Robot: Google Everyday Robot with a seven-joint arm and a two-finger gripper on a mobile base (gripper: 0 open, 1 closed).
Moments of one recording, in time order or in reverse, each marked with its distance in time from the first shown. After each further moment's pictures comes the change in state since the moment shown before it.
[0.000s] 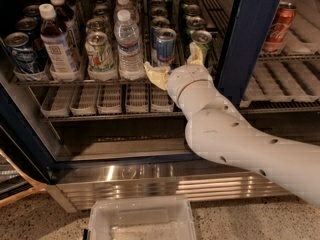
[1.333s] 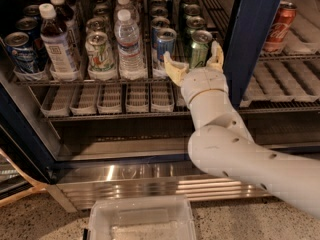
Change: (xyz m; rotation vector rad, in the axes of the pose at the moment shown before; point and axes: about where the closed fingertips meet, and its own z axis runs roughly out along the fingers) arm -0.007 -0.050 -0.026 0.203 -0.143 0.073
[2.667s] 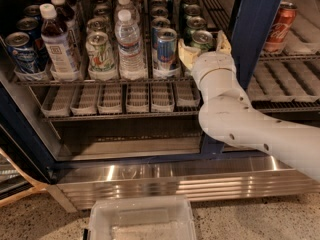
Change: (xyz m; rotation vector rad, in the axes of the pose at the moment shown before) arm 0.018 -0.046 0.056 0.049 0.051 0.002
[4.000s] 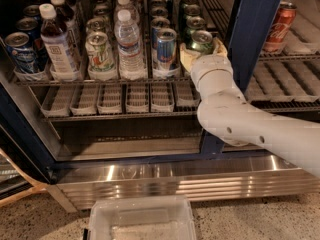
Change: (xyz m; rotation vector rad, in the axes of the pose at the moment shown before) arm 0.024 0.003 0.010 0.001 0.068 0.028
